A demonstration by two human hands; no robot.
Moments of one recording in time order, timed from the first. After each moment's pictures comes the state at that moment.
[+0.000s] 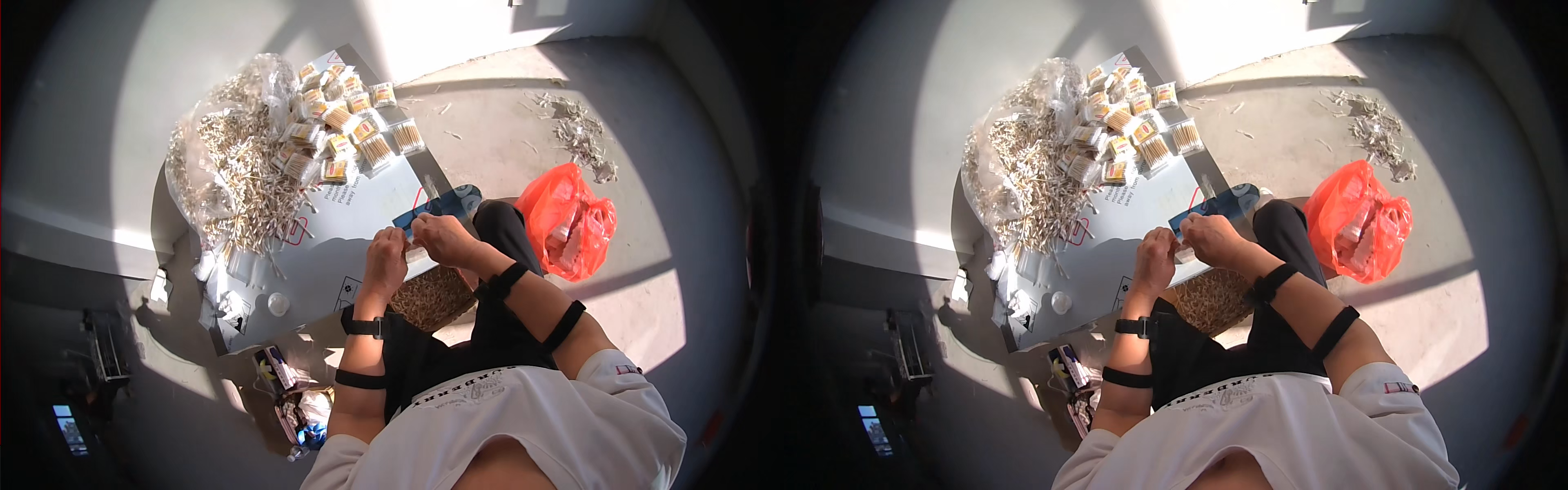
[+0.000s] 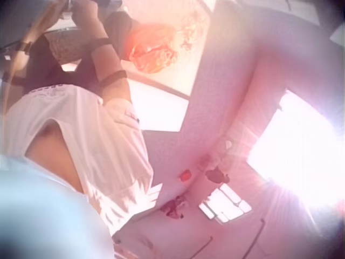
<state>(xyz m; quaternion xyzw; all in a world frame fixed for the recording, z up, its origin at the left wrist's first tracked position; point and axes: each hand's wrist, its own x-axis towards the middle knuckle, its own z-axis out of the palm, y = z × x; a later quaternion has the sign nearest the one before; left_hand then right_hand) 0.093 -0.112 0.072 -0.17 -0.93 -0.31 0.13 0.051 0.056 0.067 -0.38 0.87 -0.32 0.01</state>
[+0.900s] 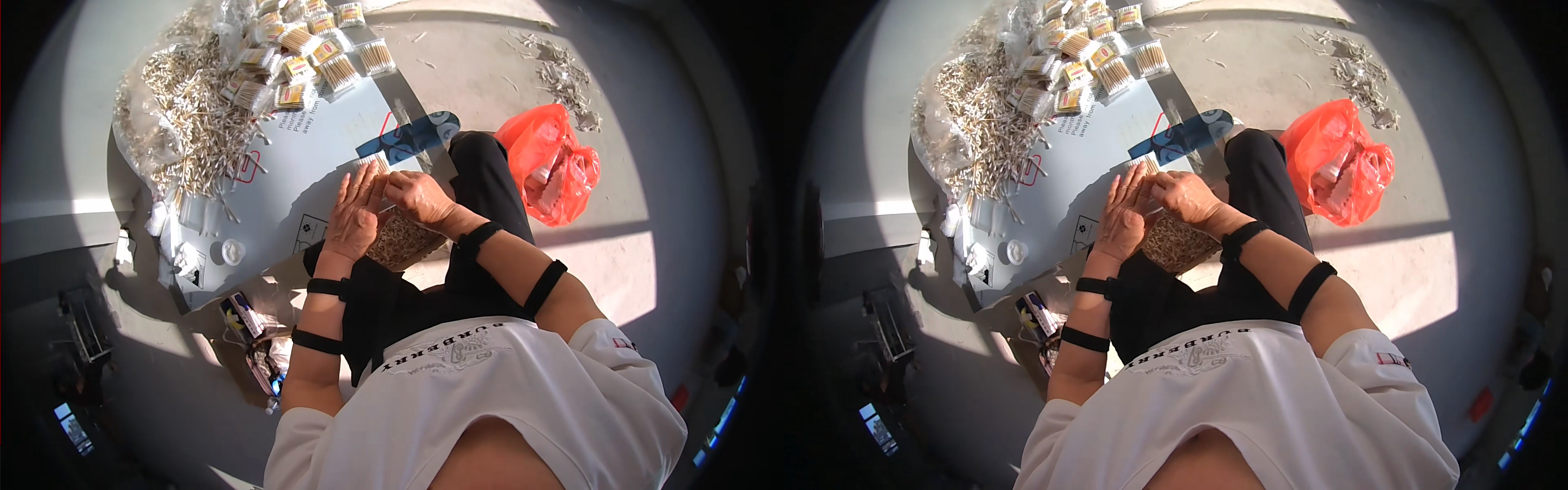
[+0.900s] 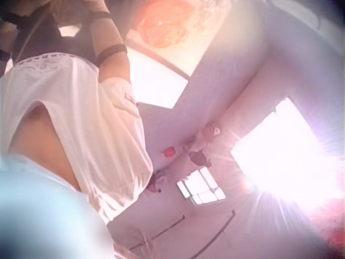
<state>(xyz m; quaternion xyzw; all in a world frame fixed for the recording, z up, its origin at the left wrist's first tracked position) 0.128 -0.120 0.037 -0.24 -0.95 -0.17 0.05 0.083 0.057 0.015 -0.43 0.84 -0.31 -0.13</state>
